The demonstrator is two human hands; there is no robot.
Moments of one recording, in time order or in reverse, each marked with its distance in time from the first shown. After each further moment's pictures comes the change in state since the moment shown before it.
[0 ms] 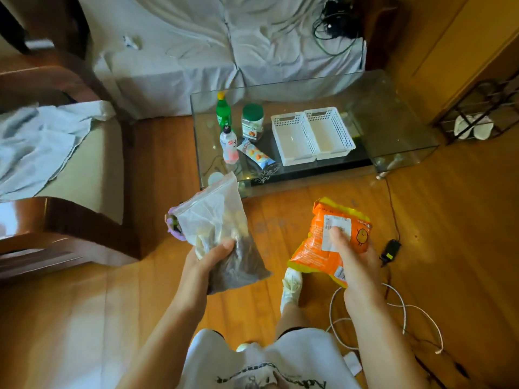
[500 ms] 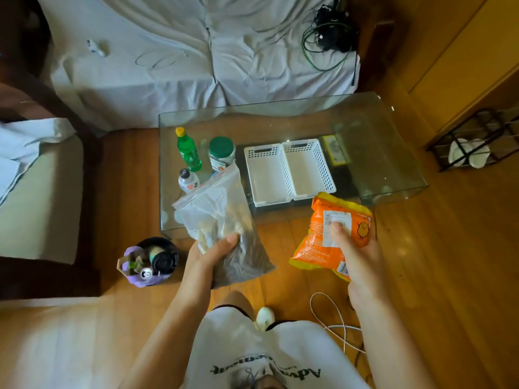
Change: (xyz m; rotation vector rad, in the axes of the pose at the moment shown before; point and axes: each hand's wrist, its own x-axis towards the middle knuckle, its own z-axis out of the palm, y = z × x) left_hand 0.212 0.064 0.146 -0.052 -0.001 -0.003; right_hand 0.239 -0.122 -0.031 -0.085 0.035 0.001
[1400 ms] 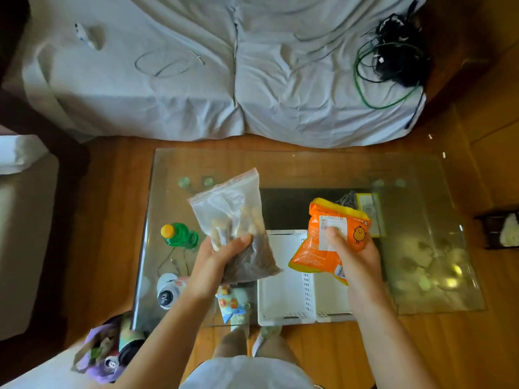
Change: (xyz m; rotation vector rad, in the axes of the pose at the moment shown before) left_hand 0.409 0.098 -0.016 -0.078 0.122 -0.123; right_hand 0.375 -0.103 0.212 -0.193 -0.102 0.122
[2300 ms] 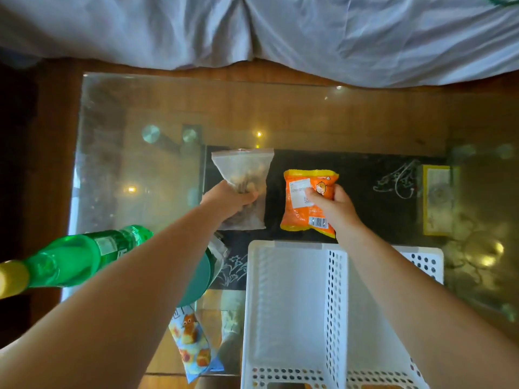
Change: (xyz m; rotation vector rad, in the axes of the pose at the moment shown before) left_hand 0.342 -0.189 -0.024 0.863 0.119 -0.506; right_hand 0.340 0.191 0.086 -0.409 -0.240 0.284
